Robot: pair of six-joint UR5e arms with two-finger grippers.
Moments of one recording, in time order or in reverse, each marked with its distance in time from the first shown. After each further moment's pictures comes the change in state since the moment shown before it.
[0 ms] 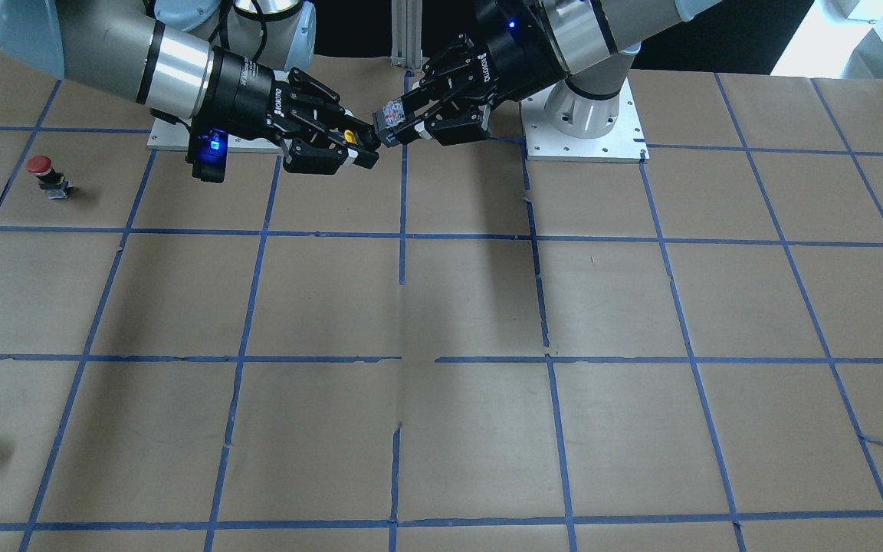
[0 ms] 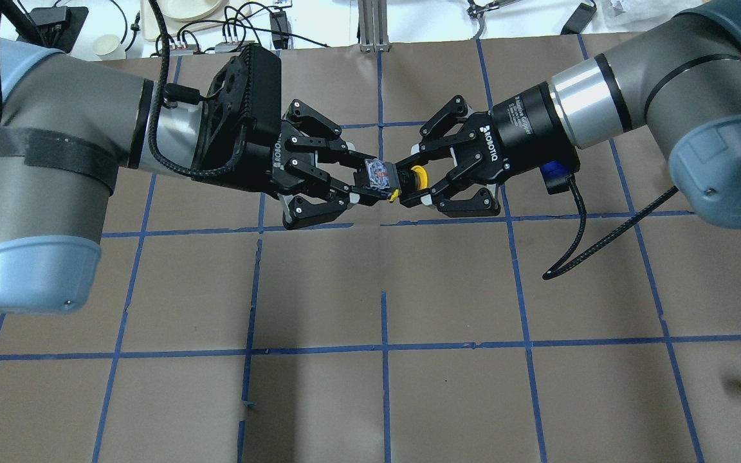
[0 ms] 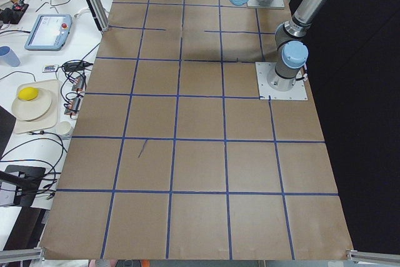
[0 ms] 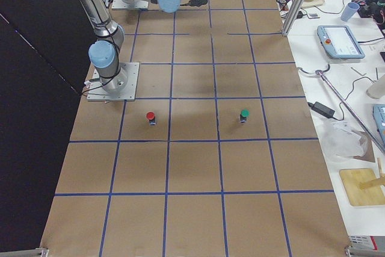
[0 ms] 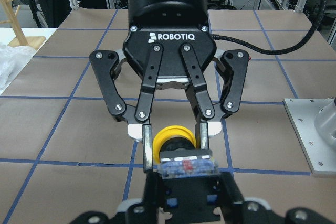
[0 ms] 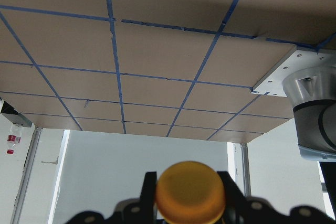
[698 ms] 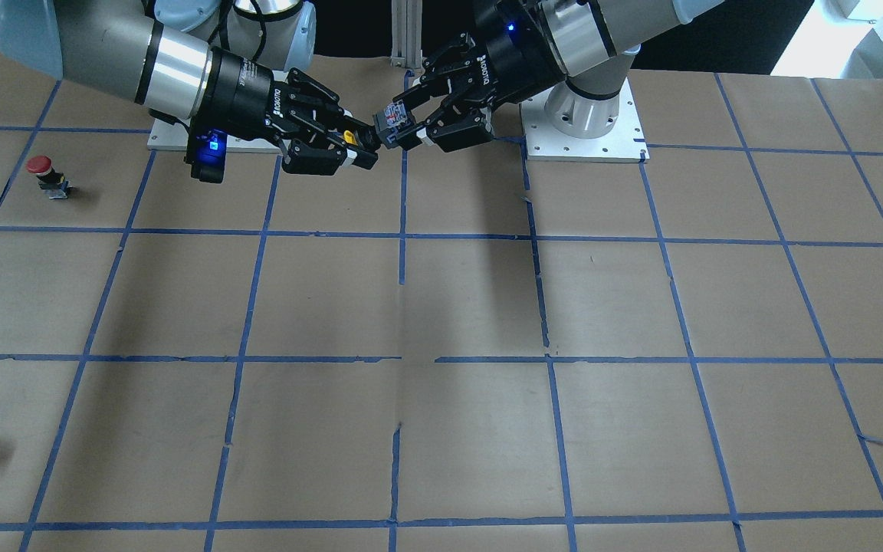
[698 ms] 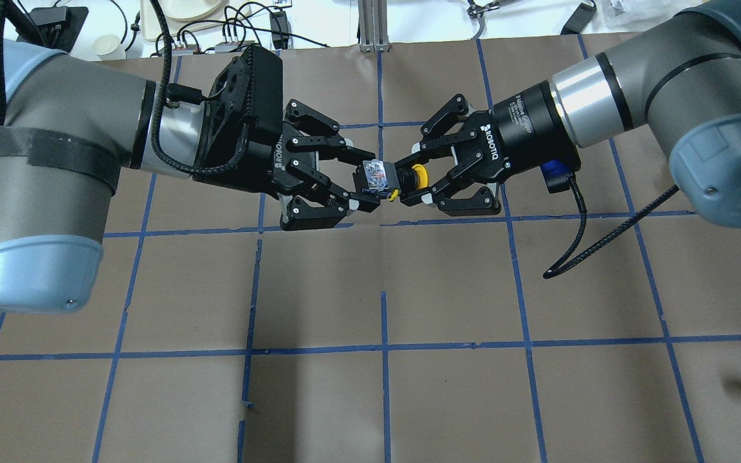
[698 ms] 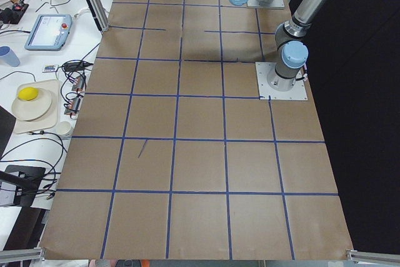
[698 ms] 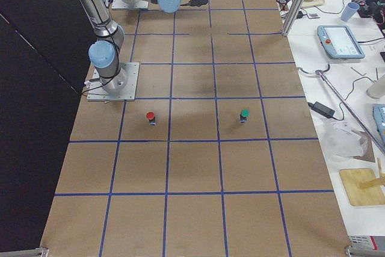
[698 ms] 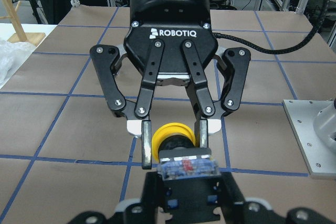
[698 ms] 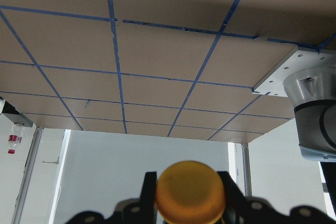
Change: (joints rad) left arm -0.001 -0.005 0.000 0.000 0.002 -0.020; right arm -0.002 0.000 -0.001 0.000 -0.001 0.000
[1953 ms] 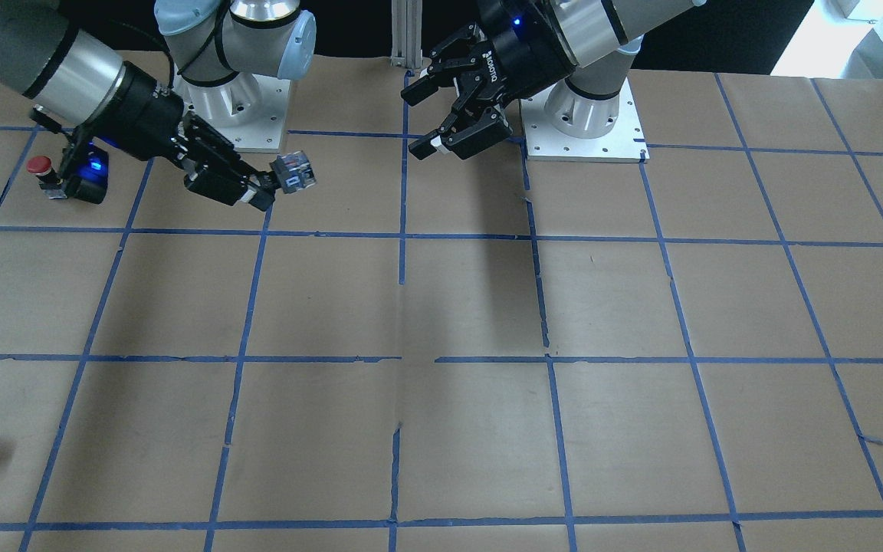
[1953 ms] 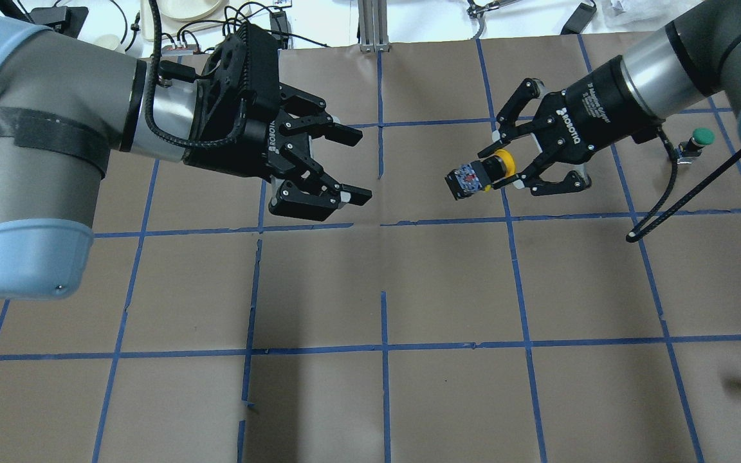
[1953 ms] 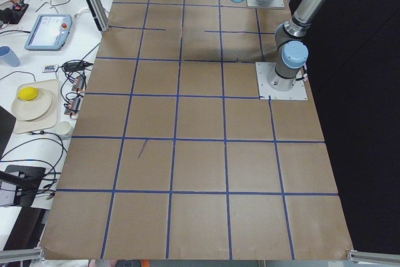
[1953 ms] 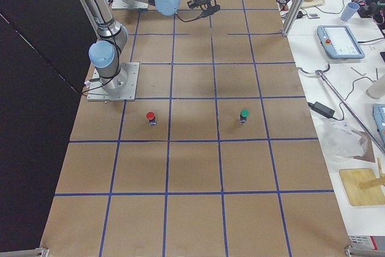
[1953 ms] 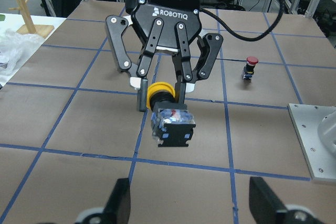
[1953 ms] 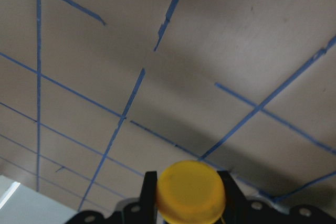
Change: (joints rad) left arm -0.003 -0.009 0.058 -0.007 0.078 -0.074; right arm -0.147 0.004 -0.064 -0.033 -0.391 -0.472
